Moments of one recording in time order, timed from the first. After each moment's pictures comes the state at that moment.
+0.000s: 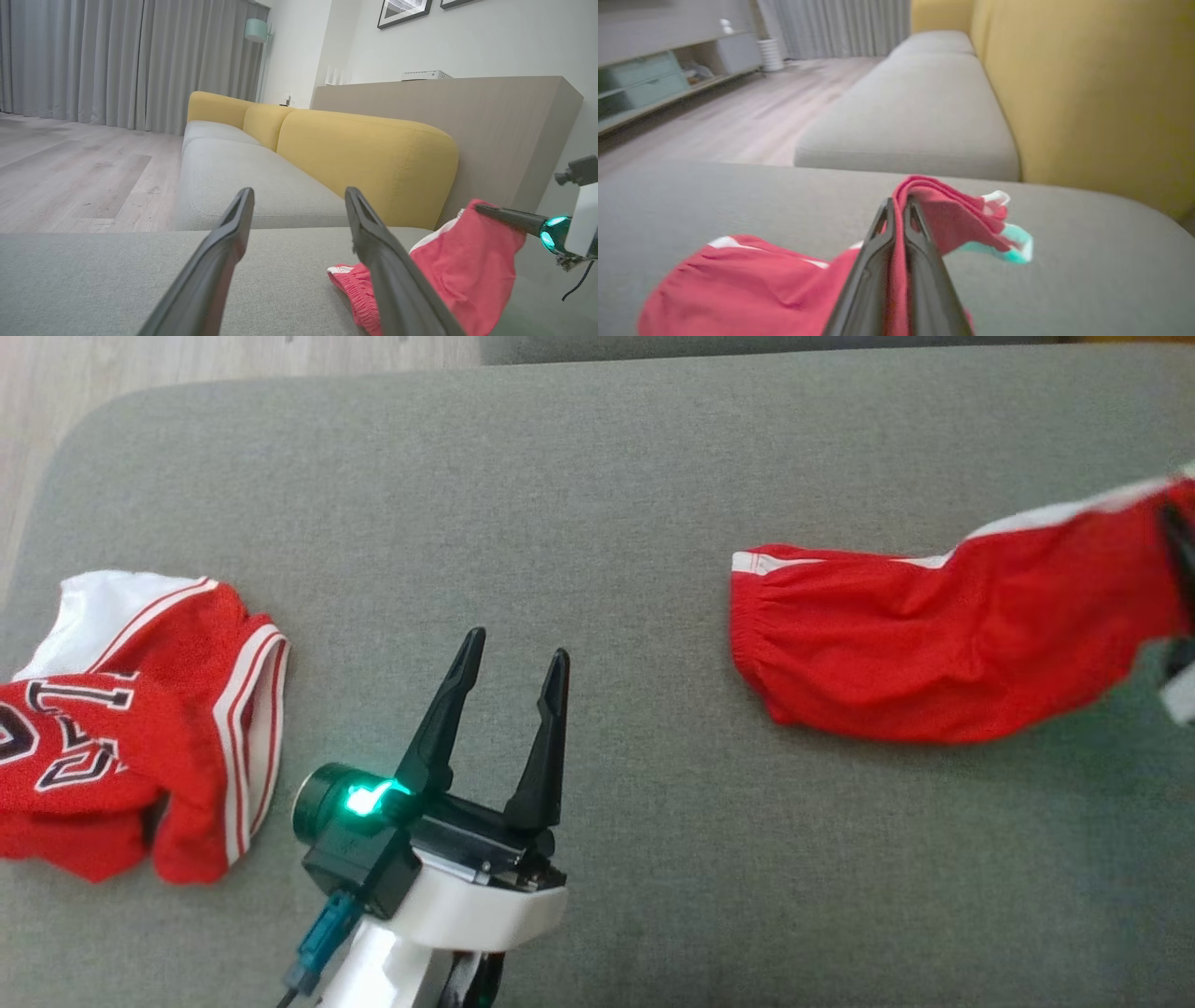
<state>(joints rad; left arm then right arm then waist) -0.15 0.05 -0.45 -0.02 -0.27 -0.01 -0.26 -0.57 -0.84 0.72 0.53 1.01 0.12 -0.23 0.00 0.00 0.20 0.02</state>
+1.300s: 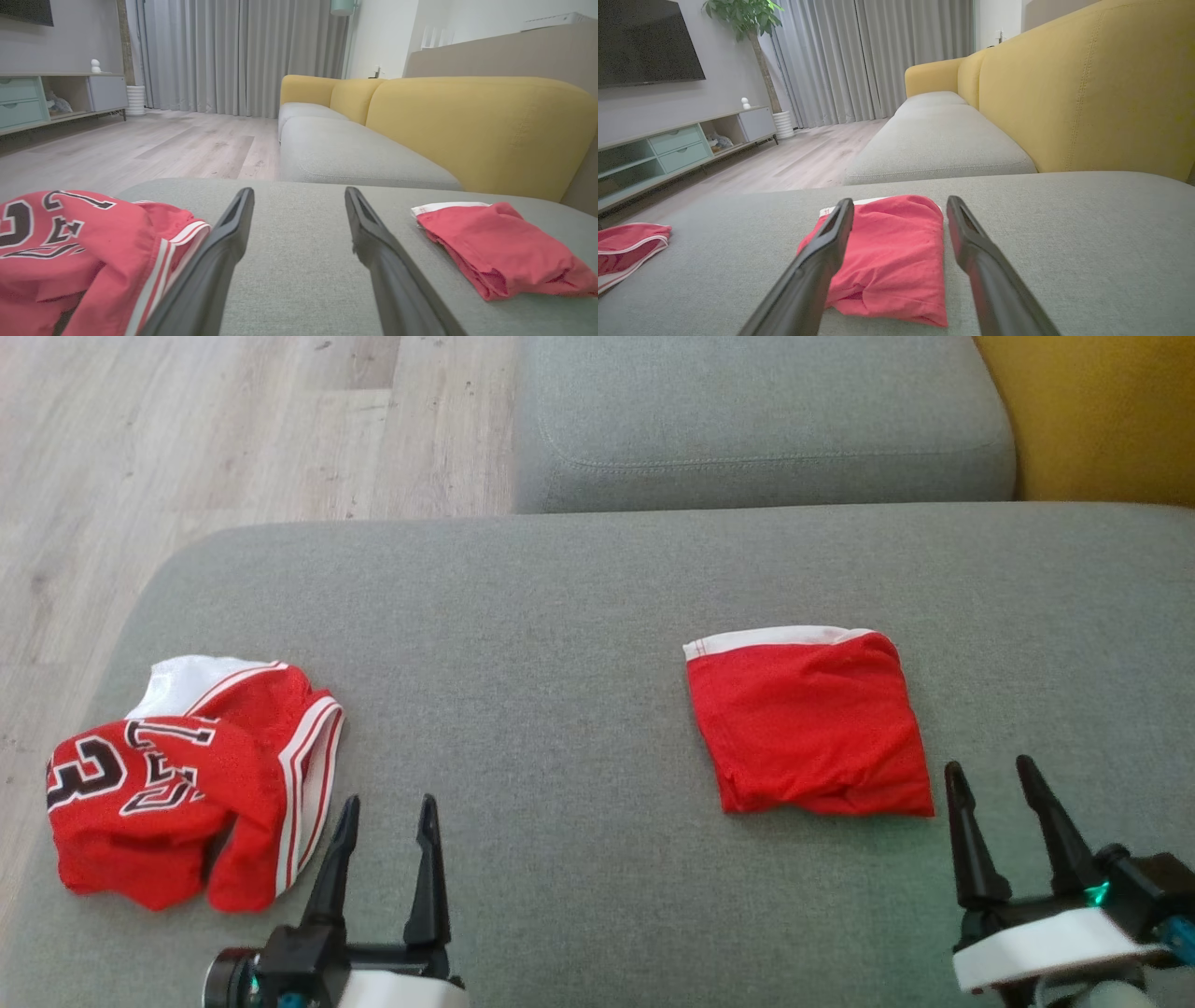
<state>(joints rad) 0.08 0.05 -0.26 0.14 -0.22 0.08 -0.26 0.08 -0.19 0.08 0.19 0.29 0.12 -0.25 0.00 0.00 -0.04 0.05</state>
